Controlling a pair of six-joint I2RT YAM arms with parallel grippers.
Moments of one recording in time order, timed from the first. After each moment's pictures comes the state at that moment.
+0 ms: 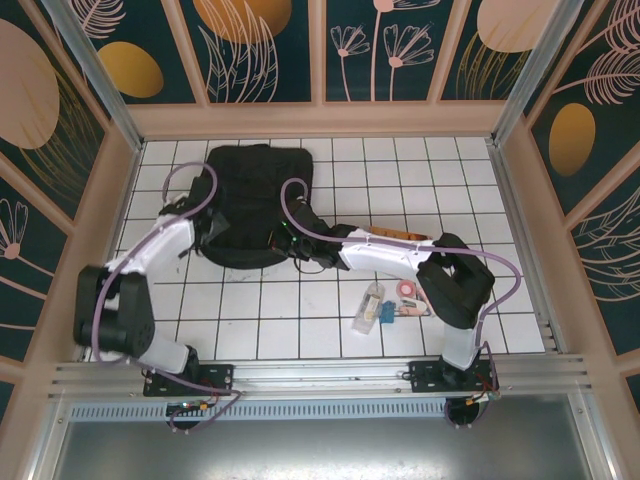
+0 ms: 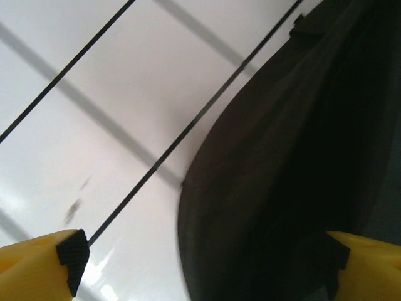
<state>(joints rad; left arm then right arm) -0.19 1.56 1.05 -0.63 -0.39 -0.84 0.98 1.85 1.27 -0.12 0.00 1.10</state>
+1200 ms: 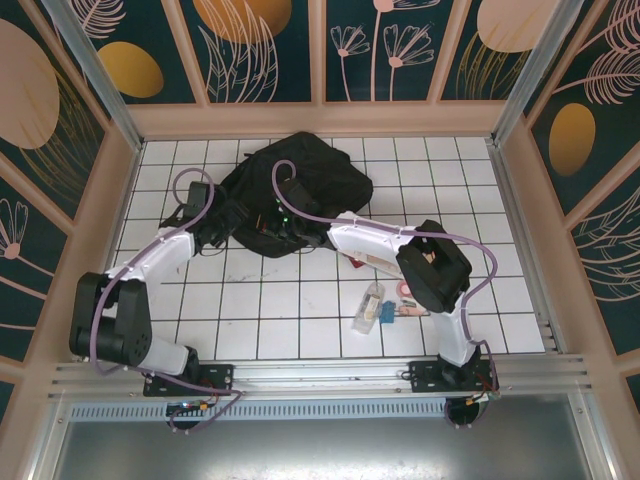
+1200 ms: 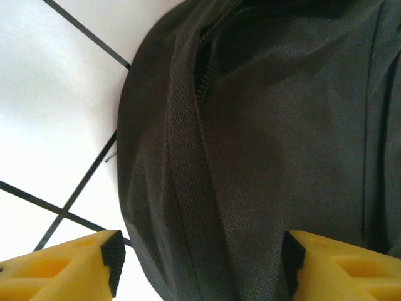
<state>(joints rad) -0.20 1.48 0.88 -0.29 0.07 -0.96 0.90 2.02 1.49 -0.11 -0.15 1.02</state>
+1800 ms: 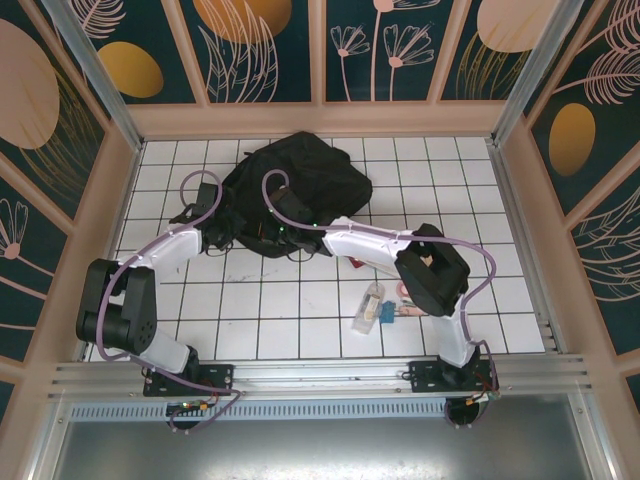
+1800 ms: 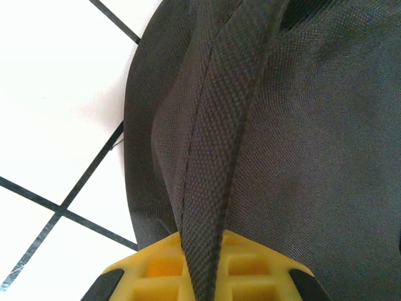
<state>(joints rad) -0.22 1.54 0.90 -0.30 0.02 -1.00 0.96 2.00 1.49 -0.21 0.01 0.91</state>
